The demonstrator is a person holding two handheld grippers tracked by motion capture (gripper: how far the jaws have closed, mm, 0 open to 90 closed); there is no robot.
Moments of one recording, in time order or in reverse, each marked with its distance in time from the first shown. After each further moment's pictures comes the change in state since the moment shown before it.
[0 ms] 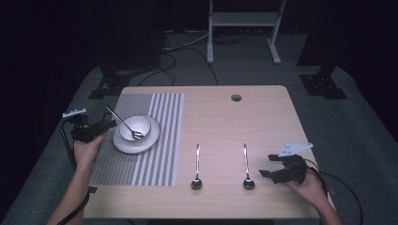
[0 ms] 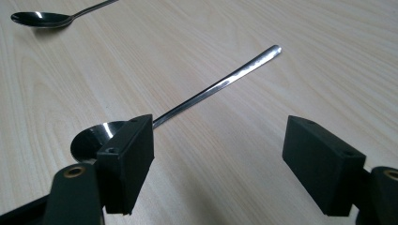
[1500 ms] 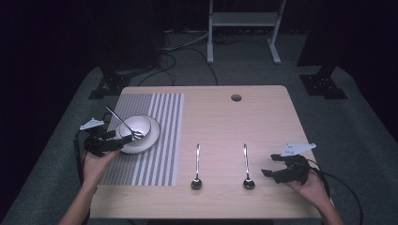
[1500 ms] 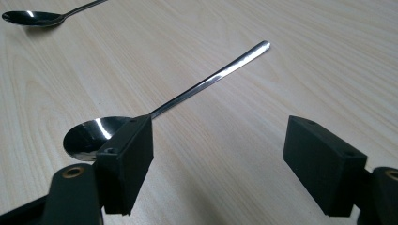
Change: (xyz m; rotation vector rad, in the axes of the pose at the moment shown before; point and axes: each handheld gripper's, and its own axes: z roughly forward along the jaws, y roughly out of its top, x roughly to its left) left arm -0.064 -0.032 -0.005 0.069 -0.063 0.196; right arm -0.003 -0.003 -0.005 -0.001 -0.021 0.012
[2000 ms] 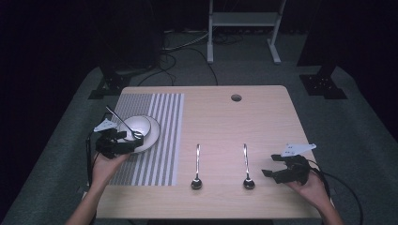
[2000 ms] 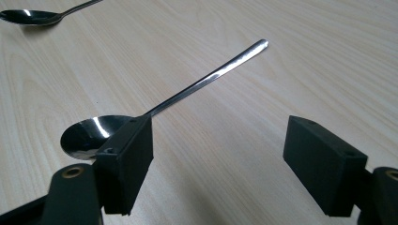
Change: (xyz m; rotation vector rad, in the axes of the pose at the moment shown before) left arm -0.030 0.000 0.013 0.025 -0.044 0.079; right arm 0.000 -0.002 0.000 -0.004 -0.006 0.003
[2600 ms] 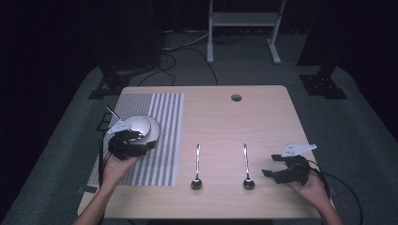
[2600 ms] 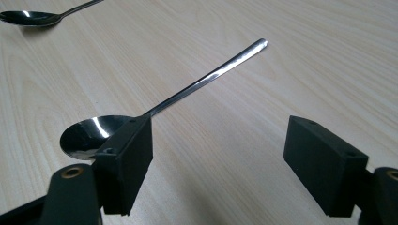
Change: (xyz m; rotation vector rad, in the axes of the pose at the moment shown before) left arm -0.035 0.006 0.016 0.006 -0.062 0.074; right arm 0.001 -0.001 0.000 -0.003 -0.002 0.006
